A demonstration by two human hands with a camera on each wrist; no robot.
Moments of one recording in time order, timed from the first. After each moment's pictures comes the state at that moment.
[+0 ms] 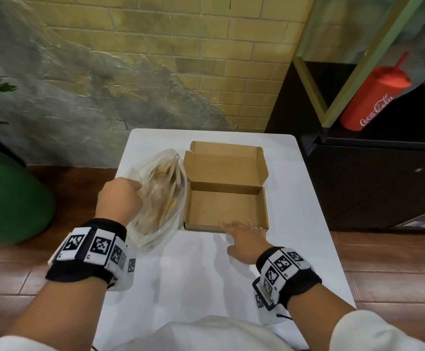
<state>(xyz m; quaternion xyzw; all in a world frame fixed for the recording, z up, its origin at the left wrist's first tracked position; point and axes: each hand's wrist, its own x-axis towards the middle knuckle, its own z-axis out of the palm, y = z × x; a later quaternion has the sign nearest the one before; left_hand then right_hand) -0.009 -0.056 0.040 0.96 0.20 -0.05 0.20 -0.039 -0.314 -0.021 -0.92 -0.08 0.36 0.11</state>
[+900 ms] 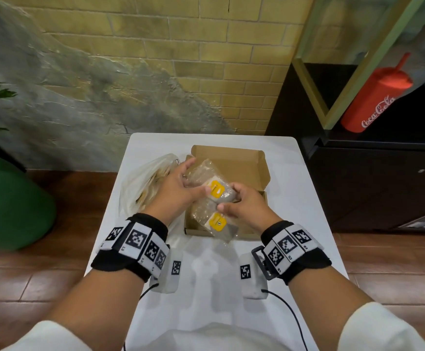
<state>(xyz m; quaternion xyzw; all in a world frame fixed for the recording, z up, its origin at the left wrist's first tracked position) 0.007 -0.133 0.046 0.73 0.07 -0.12 0.67 0.008 -0.303 0.023 -0.76 0.01 0.19 0.62</state>
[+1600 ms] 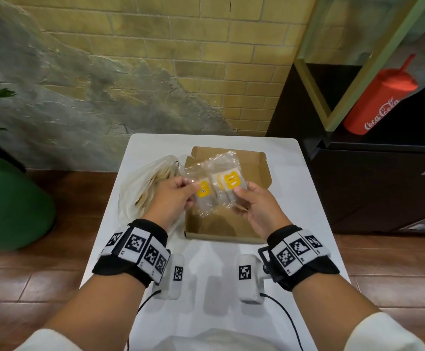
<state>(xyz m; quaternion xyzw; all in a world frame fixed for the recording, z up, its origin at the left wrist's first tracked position) 0.012 -0.133 0.034 0.71 0.16 -0.08 0.68 0.009 -0.310 0.030 -0.59 0.12 0.17 0.78</state>
